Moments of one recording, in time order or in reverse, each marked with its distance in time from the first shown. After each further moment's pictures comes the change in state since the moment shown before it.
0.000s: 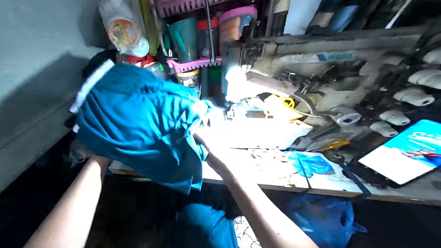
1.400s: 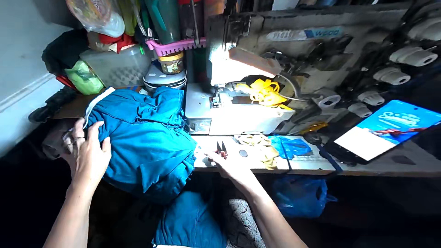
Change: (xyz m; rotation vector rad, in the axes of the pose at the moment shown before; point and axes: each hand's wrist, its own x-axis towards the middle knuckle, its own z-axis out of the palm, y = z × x) left_hand -0.024 -0.012 0.040 0.112 0.445 0.594; right_hand -0.061 0.050 -0.082 -0.377 0.128 0.163
